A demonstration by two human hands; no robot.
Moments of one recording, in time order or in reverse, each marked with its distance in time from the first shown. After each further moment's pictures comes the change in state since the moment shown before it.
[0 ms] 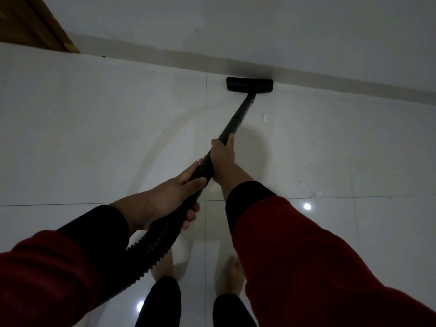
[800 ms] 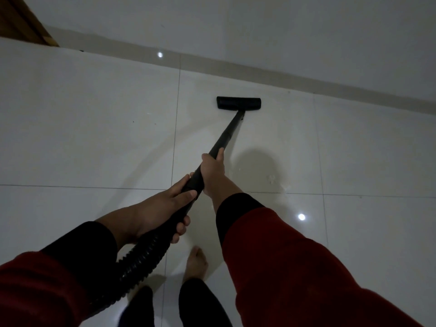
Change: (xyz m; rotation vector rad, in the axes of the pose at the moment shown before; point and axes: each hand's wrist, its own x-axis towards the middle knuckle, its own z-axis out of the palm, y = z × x) left_hand 0.002 -0.048 0.165 -0.085 0.018 -0.036; right_hand -0.035 0.019 -0.162 -0.034 -0.003 0.083
